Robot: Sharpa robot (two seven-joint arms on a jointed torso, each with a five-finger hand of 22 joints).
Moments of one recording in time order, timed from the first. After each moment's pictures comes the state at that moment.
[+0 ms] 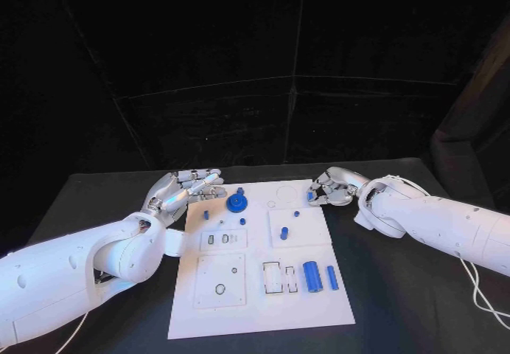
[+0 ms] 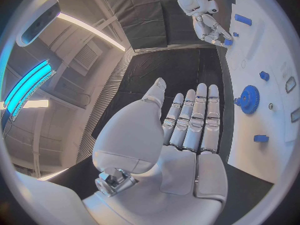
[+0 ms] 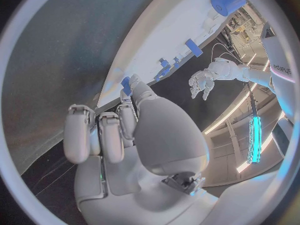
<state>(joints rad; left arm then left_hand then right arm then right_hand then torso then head) 1.12 -0.89 -0.04 1.56 -0.01 -0.27 0.54 1.36 0.06 -0.06 0.05 0.14 0.87 0.22 0.12 0.07 0.95 0.20 0.16 0.07 0.99 0.16 0.22 0.08 0.18 0.86 0.27 0.22 0.07 1.17 -0.75 -0.02 1.15 -1.18 -0.25 0.14 1.44 0.07 0.10 0.03 0.12 1.06 0.13 0.14 0.07 1.39 0.06 1.36 1.32 1.47 -0.03 1.55 1.31 0.08 1.44 0.08 1.47 1.28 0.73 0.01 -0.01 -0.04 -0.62</state>
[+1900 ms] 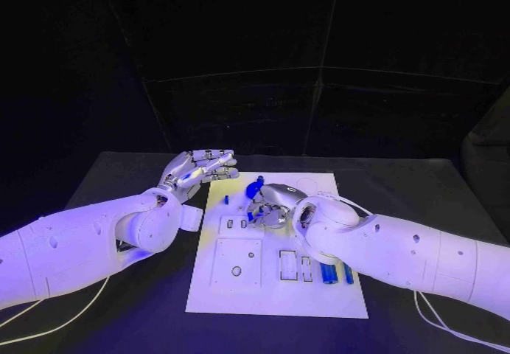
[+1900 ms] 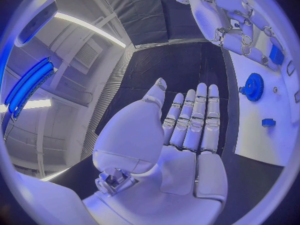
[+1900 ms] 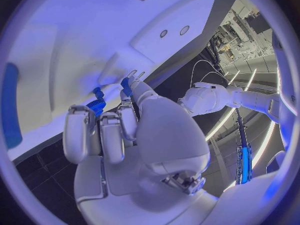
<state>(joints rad) 1.13 -0.90 -0.04 1.54 0.01 -0.27 0.54 1.36 0.06 -0.06 0.04 0.14 0.87 0.22 0.12 0.07 0.95 0.20 0.15 0.07 1.00 0.15 0.22 0.08 0.18 0.87 0.27 0.21 0.07 1.11 -0.48 -0.02 1.40 -1.46 -0.28 -0.23 1.41 0.06 0.16 0.00 0.19 1.05 0.13 0.12 0.06 1.40 0.05 1.35 1.31 1.47 -0.03 1.55 1.31 0.08 1.44 0.08 1.47 1.27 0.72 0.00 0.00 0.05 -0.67</state>
